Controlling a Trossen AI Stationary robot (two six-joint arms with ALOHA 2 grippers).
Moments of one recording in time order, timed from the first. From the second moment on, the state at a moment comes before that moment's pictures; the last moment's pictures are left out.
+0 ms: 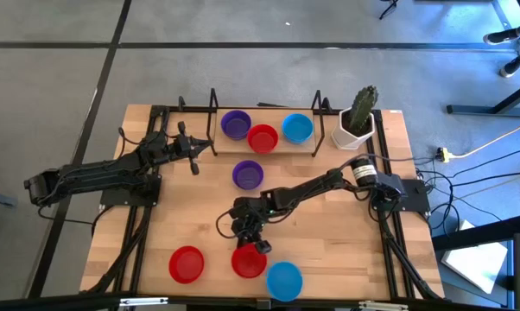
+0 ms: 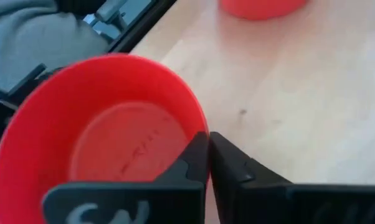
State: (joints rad) left arm 0.51 0.66 0.14 0.41 0.07 0.26; right arm 0.20 2.19 1.56 -0.07 -0.50 -0.14
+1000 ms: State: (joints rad) left arm 0.51 0.66 0.14 0.39 0.07 0.26; right arm 0.05 1.84 1.60 -0.43 -0.36 -0.26
